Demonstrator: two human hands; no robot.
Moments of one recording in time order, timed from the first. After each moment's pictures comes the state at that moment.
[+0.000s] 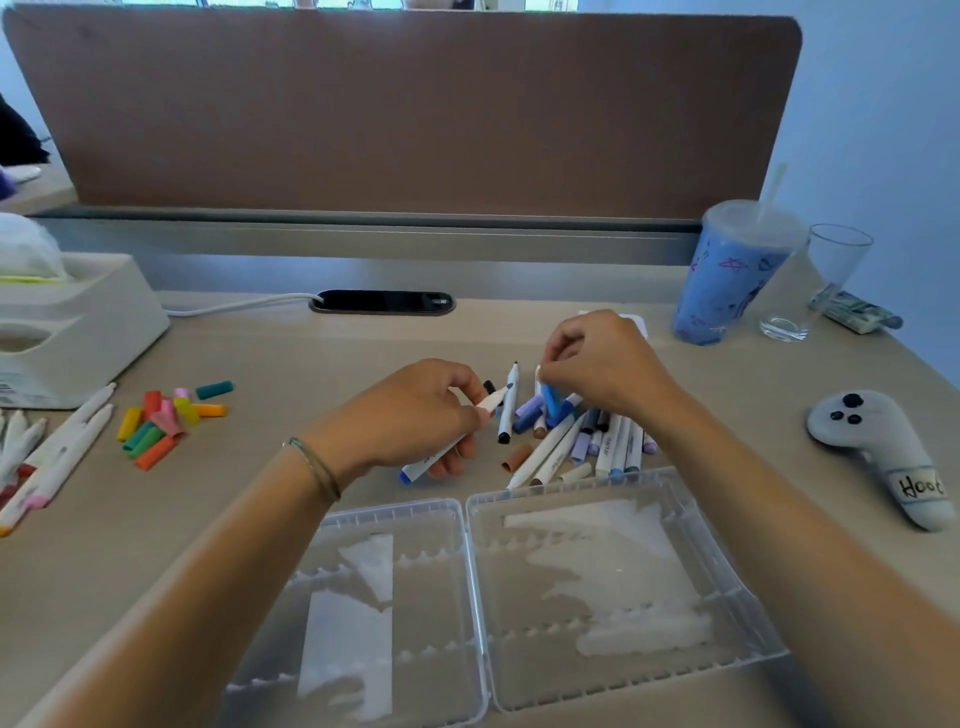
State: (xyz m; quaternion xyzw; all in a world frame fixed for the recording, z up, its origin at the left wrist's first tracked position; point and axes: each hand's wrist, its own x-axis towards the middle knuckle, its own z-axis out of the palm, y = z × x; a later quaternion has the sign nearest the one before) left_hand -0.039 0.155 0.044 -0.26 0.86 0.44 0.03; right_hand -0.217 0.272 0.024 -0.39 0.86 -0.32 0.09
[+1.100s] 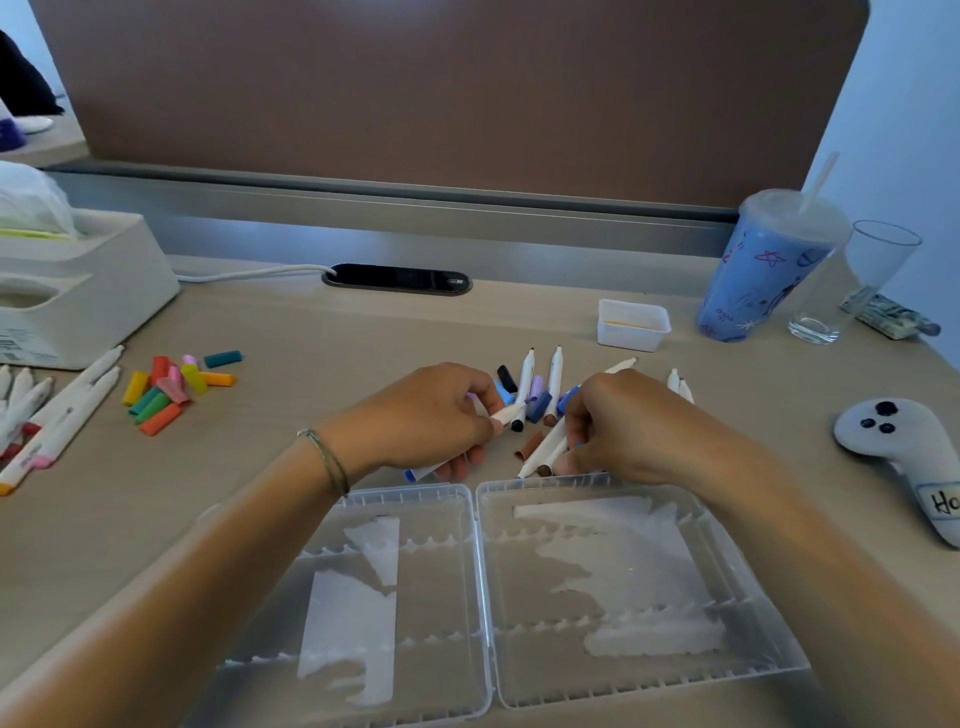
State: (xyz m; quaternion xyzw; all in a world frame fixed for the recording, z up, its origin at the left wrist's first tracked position) left_hand -0.034 0.155 0.029 -0.24 0.87 0.43 0.05; right_hand -0.177 0.303 0.027 -0.47 0.87 -0.03 0.15
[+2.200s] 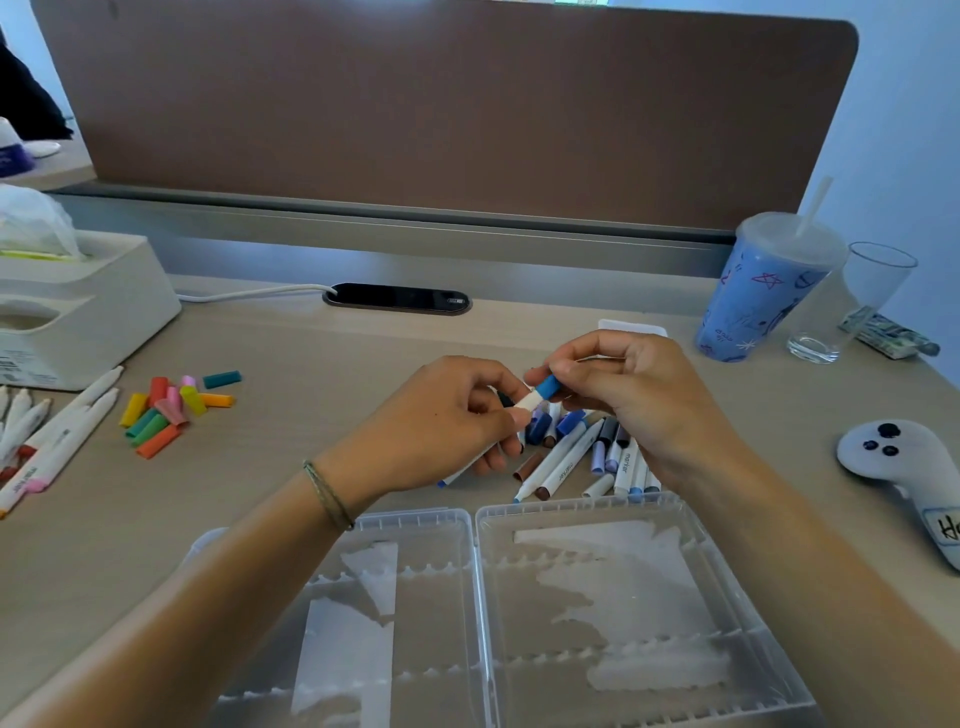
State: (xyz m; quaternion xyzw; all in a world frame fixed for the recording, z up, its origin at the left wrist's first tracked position) left_hand -0.036 0.165 0.038 -0.19 0.84 0.49 -0.09; right_hand -0.181 0.299 0.039 -0.36 0.73 -0.55 0.21
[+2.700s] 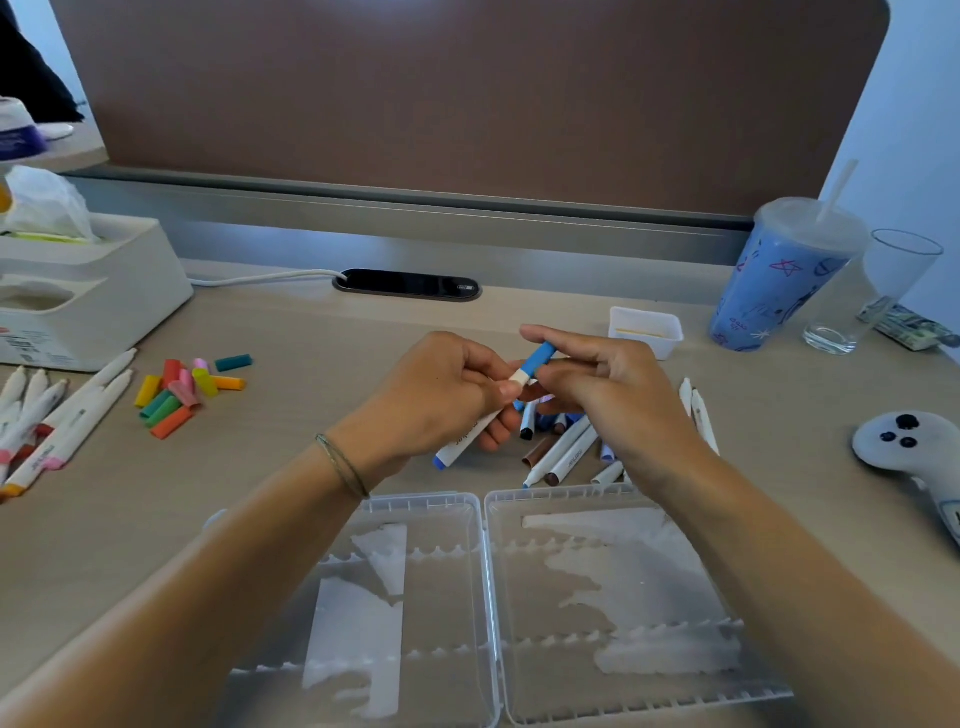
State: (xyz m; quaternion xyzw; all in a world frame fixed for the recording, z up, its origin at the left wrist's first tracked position) left_hand -0.036 0.157 0.035 -0.24 0.79 0.55 -0.11; right_hand -0.157 0.287 0.029 -0.37 0.71 -0.55 0.22
